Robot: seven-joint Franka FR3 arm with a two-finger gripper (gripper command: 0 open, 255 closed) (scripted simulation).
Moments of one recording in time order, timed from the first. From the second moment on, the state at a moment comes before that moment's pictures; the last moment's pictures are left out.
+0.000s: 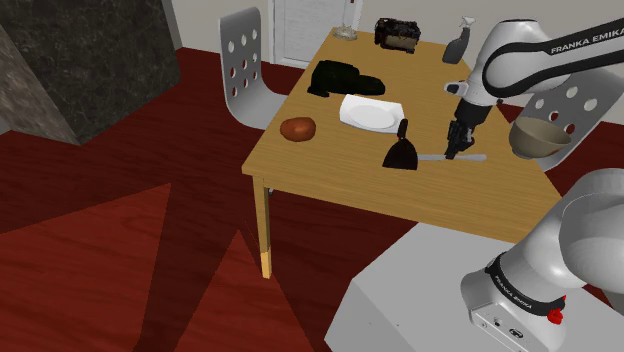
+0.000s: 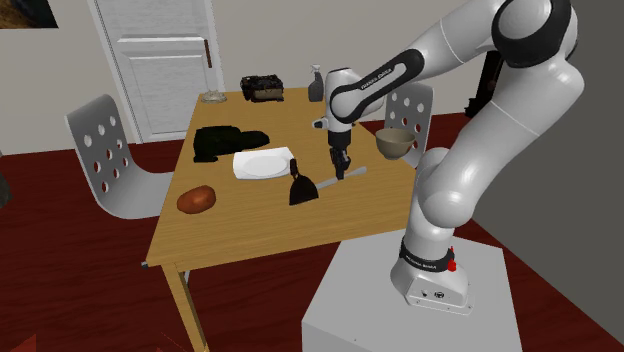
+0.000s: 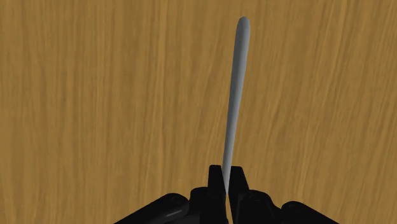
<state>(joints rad) 0.13 -0.51 -0.67 -2.69 -0.35 2.14 -0.97</state>
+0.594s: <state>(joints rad) 0.12 -0.59 -0.62 -2.62 -0.33 2.00 -0.96</state>
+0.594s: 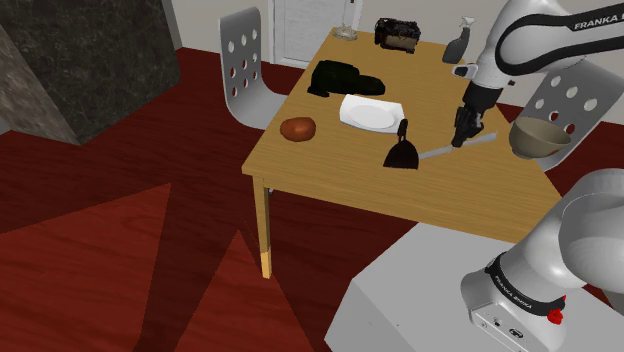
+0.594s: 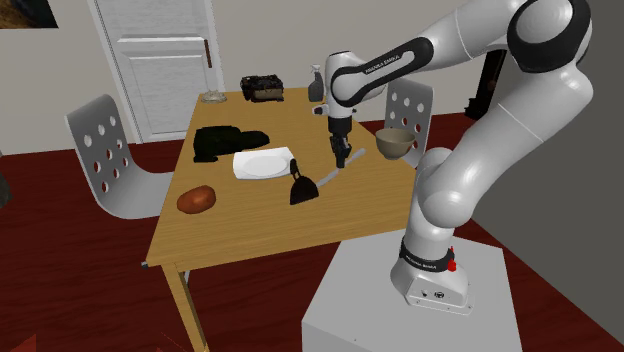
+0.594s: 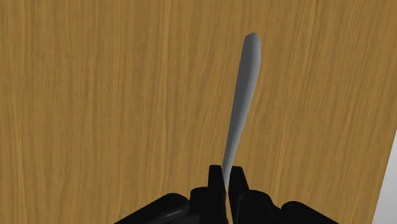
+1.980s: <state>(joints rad) 0.12 -0.66 -0.52 -2.39 -0.28 1.69 -0.96</state>
